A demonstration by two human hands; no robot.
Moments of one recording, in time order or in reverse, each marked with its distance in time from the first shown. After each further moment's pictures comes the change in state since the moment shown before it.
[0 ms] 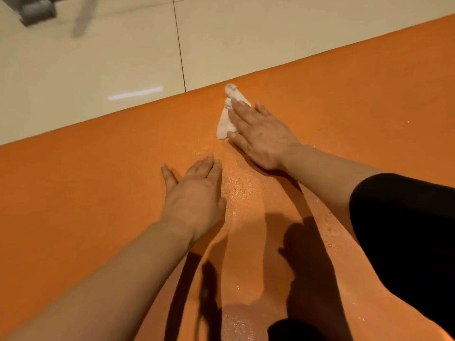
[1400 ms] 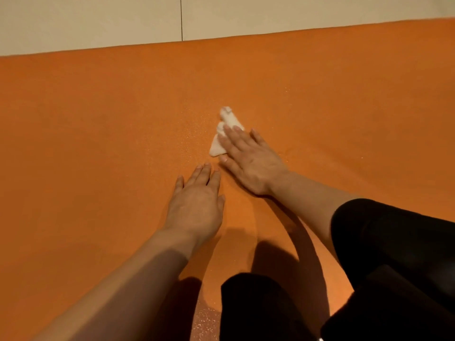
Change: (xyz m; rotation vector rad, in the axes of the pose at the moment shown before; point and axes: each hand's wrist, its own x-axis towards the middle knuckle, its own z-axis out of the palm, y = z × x) left_hand -0.135 0.062 0.067 -0.256 -0.020 -0.038; right_hand -0.160 -0.072 0.027 -0.019 -0.190 0.004
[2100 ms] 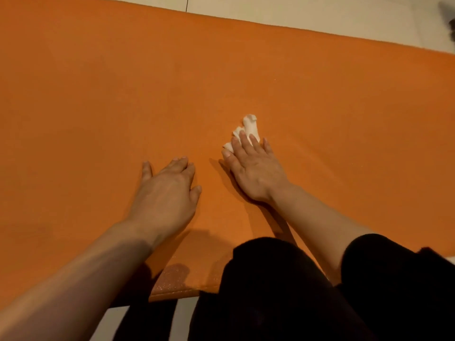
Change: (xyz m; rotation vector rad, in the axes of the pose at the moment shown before) left_hand -0.059 0.018 0.020 -0.065 0.076 -0.104; right_hand -0.083 -0.004 -0.001 0.080 -0.158 0.170
